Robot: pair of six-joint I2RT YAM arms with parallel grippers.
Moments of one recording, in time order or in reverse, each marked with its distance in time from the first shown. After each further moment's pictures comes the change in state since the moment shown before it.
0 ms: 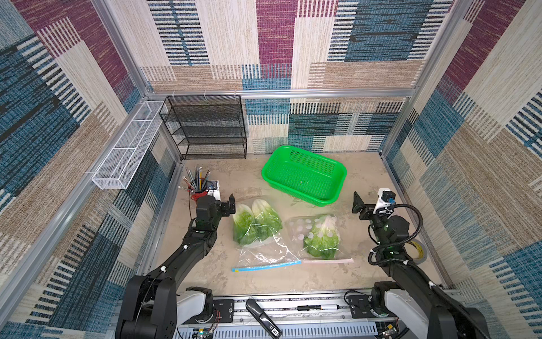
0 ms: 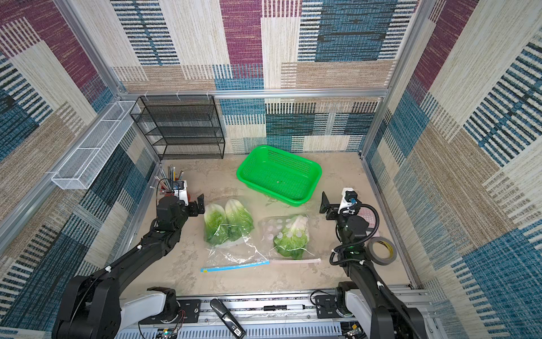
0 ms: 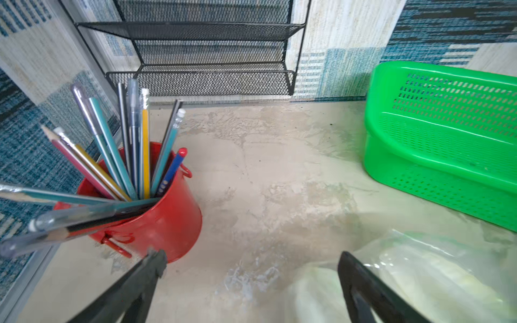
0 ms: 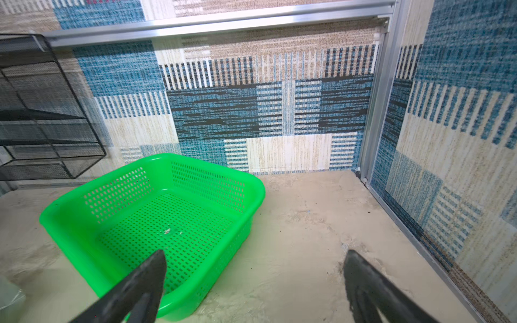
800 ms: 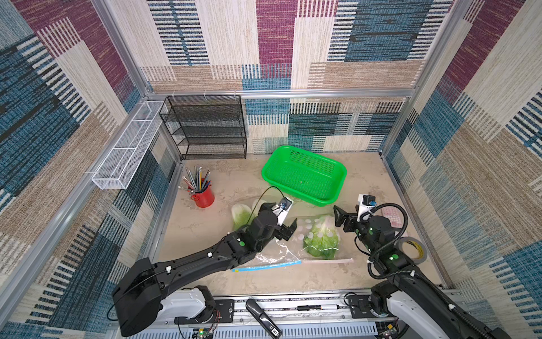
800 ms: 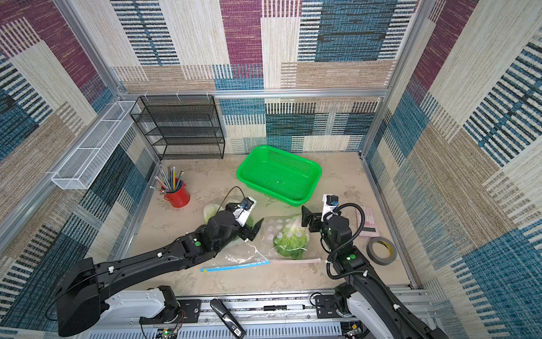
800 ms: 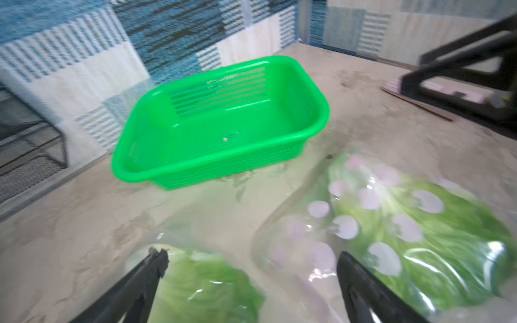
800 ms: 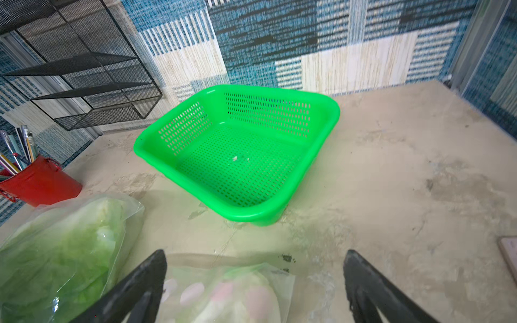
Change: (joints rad) left arm -0.799 0.098 0.216 -0.198 -0.167 0.077; right arm 0.348 -0.132 0.097 -0.563 0.136 0.237
